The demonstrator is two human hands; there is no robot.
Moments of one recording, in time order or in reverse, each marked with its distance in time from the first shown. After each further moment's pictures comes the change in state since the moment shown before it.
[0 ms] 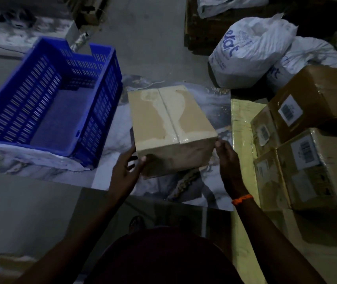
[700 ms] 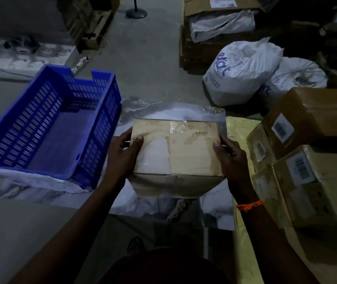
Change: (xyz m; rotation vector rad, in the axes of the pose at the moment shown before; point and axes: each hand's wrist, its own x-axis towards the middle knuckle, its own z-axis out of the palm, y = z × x) left_hand 0.076 0.080 -0.020 -0.045 0.099 0.015; right_hand 0.024 -0.077 -0.003 -0.036 0.113 -0.053
